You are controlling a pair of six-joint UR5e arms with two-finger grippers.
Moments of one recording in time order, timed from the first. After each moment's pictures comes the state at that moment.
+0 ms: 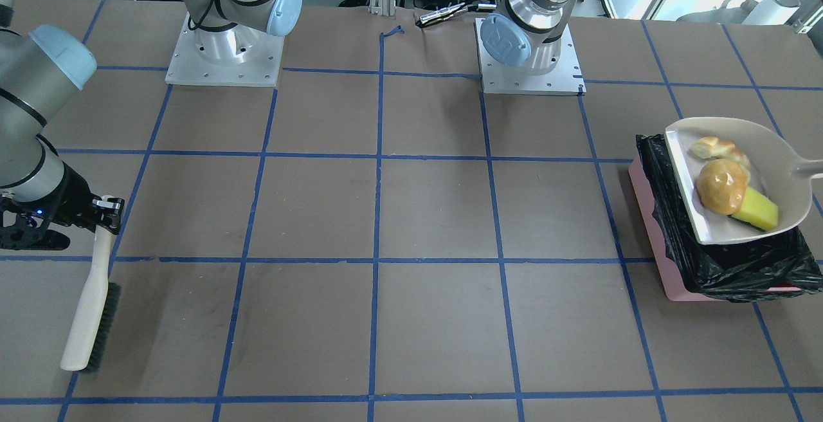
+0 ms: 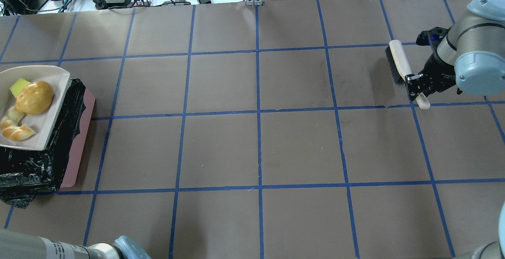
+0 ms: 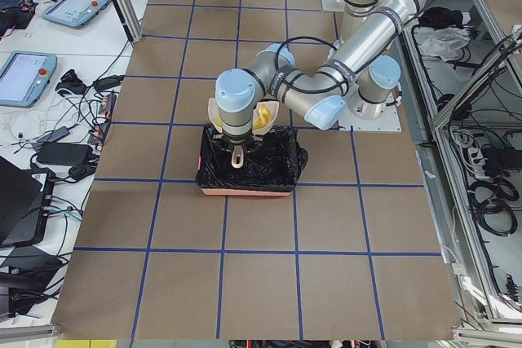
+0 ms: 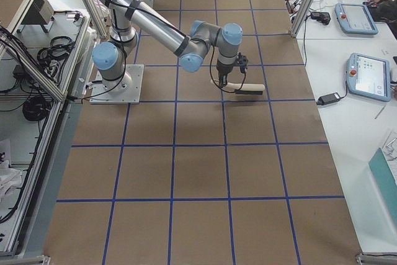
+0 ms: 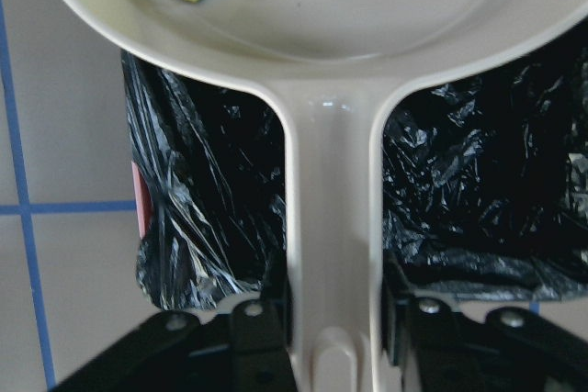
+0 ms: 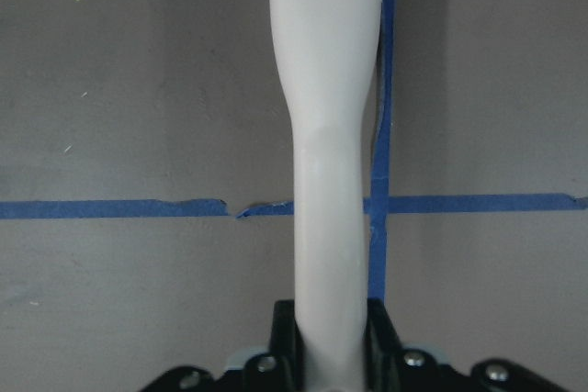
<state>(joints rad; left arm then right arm) -0.68 -1.85 -1.43 -1.45 1.53 2.48 1.18 -1.32 1.88 -2.09 -1.58 -0.38</state>
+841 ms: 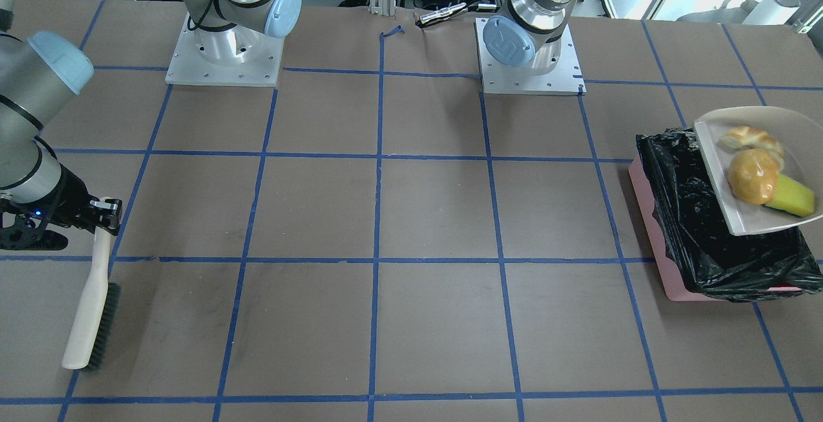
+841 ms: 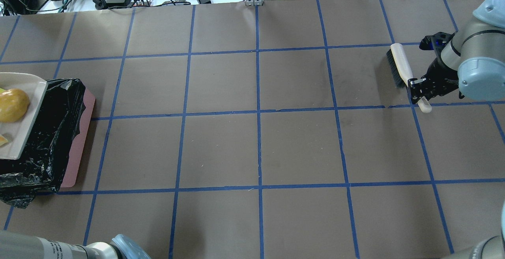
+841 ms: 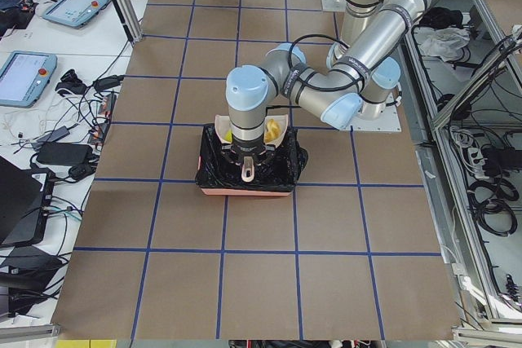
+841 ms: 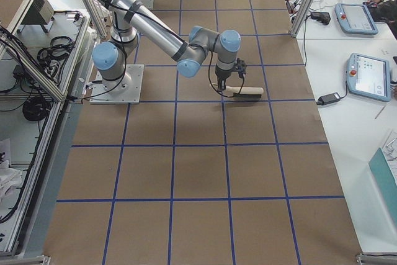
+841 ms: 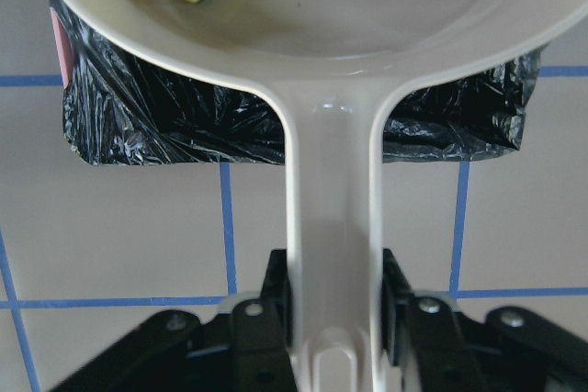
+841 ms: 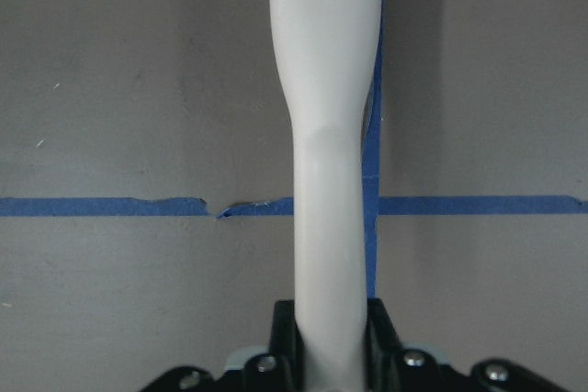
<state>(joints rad) -0.66 -1.85 -1.41 -1.36 1.63 2.49 1.16 -1.30 1.90 -2.12 -1.58 -0.42</state>
